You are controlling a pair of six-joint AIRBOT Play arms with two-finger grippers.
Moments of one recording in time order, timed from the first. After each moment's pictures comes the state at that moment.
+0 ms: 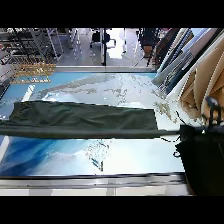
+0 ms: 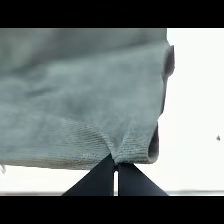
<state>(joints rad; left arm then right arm) 1.07 -1.81 1.83 0.96 -1.47 -1.10 -0.33 -0.77 0.96 -1.21 1.42 1.46</state>
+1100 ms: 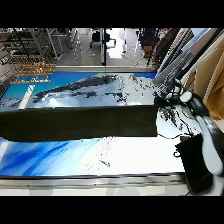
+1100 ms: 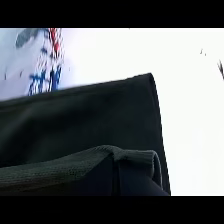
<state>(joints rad) 0.92 -1.85 1.79 0.86 -0.98 -1.28 -0.16 -1.72 1.59 -1.18 0.87 1.49</state>
